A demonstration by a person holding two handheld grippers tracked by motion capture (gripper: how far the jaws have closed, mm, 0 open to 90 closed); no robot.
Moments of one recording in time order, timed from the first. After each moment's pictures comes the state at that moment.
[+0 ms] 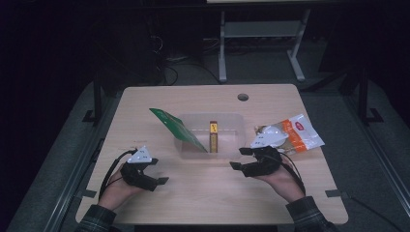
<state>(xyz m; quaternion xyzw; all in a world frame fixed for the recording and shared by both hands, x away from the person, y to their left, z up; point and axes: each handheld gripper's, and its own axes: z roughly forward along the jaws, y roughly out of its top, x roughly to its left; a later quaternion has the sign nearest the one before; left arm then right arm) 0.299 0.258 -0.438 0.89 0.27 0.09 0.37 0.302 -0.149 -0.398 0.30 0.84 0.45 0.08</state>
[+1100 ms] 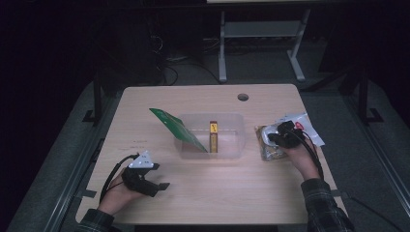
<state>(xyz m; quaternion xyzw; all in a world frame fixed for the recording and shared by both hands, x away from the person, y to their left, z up) 0.290 0.254 -0.443 0.89 0.26 0.08 0.36 0.391 -0.235 -0.432 0.45 0.82 0.31 0.16</state>
